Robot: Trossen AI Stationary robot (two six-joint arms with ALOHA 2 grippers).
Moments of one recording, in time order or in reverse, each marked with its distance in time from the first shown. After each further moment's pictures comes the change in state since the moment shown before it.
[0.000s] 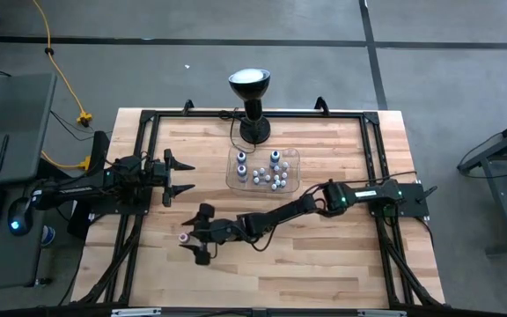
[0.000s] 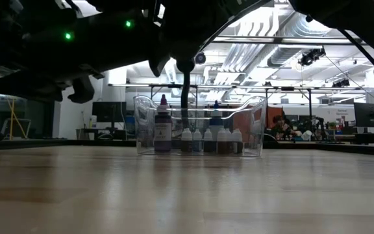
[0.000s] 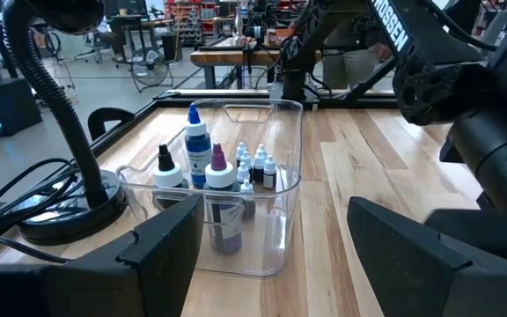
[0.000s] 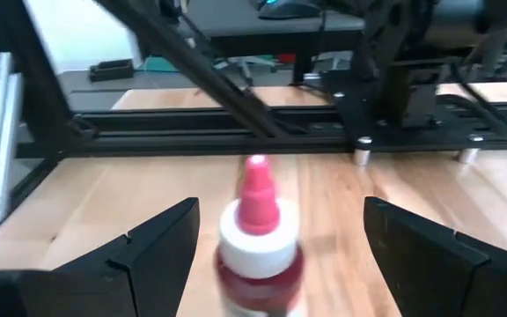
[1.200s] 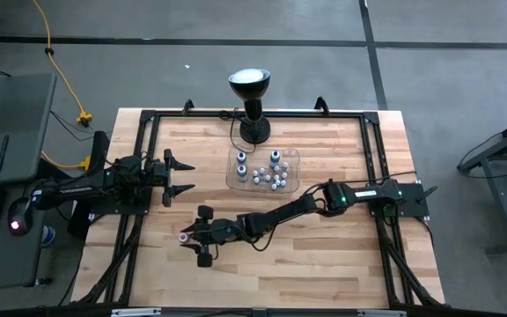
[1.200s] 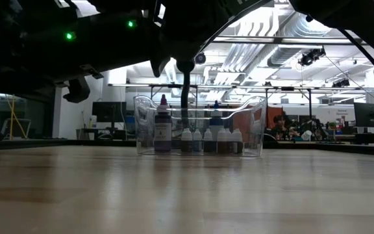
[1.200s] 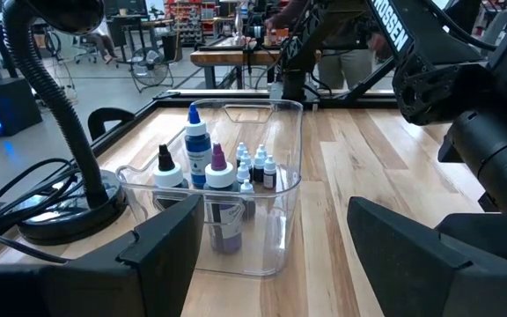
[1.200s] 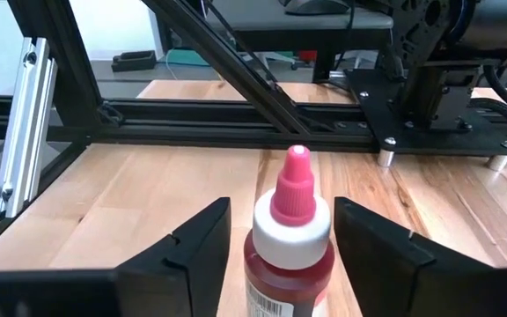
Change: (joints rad) left arm 0.000 0.000 0.000 0.000 0.000 0.000; right arm -0.003 -0.002 -0.005 -0.004 -0.059 -0.035
